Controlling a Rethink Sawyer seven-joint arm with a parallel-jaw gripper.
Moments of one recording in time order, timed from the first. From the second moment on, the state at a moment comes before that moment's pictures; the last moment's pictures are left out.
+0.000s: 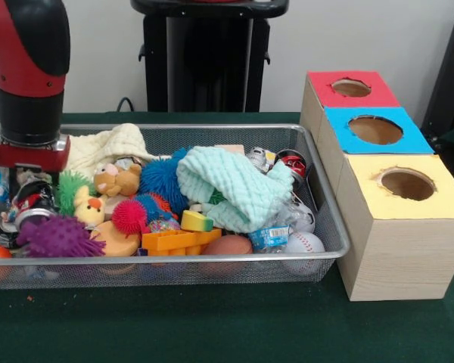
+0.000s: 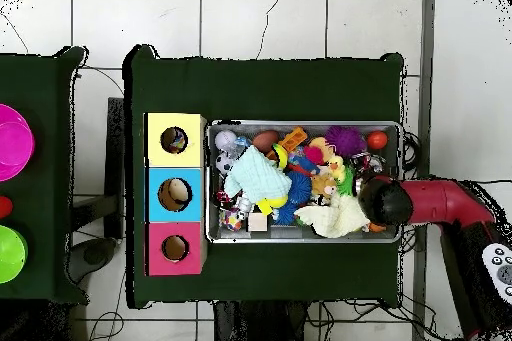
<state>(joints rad) -0.91 -0.46 0.45 1.50 -0.93 0.59 1.73</state>
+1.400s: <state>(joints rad) -0.75 -0.65 0.41 1.50 -0.65 1.29 1.73</state>
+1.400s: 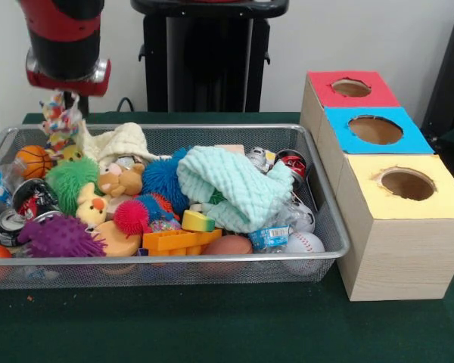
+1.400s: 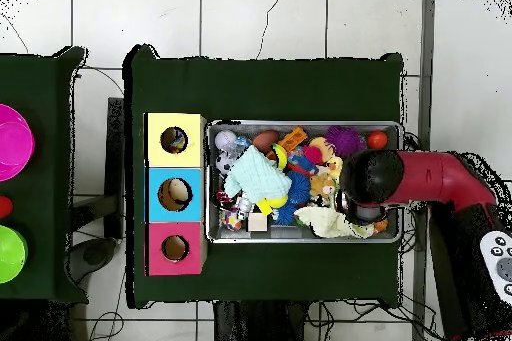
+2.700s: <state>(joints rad) -0.42 -0.69 0.39 1.41 -0.32 1.23 1.74</state>
